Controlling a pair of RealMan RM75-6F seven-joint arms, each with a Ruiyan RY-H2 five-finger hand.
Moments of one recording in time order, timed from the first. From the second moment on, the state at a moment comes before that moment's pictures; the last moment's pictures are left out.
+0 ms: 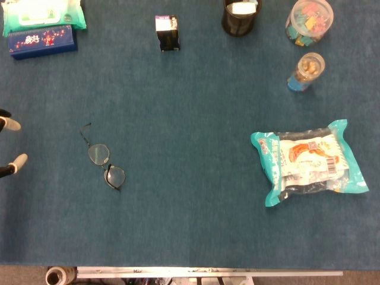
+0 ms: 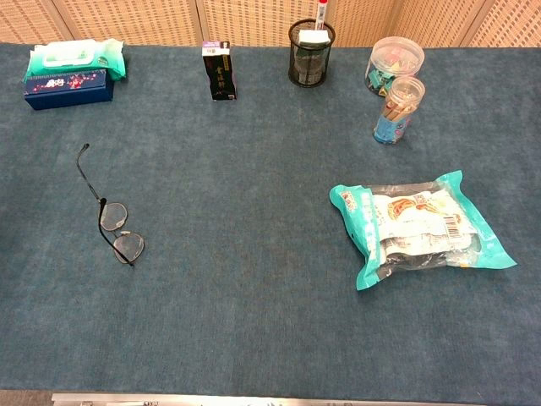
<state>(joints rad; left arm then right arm) -0.12 -1.22 -0.05 -1.51 1.56 1.54 -0.03 0.10 -1.07 0.05 -1.66 -1.51 1.42 0.11</state>
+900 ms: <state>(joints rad) -0.09 -1.11 0.01 -1.65 1.65 1.56 -0.12 0.09 -1.04 0.06 -1.67 -1.55 1.49 0.18</state>
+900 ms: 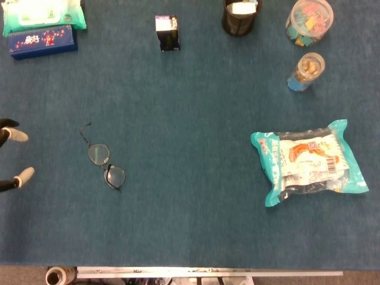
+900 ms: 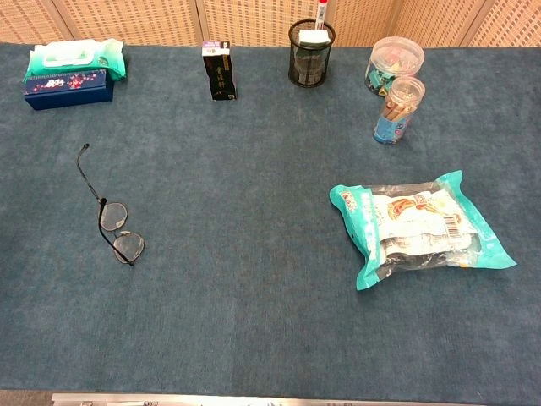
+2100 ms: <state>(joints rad) -0.19 -1.19 0.03 -1.90 1.84 1.43 0.21 0.09 -1.04 0.09 -1.66 -1.51 1.48 0.20</state>
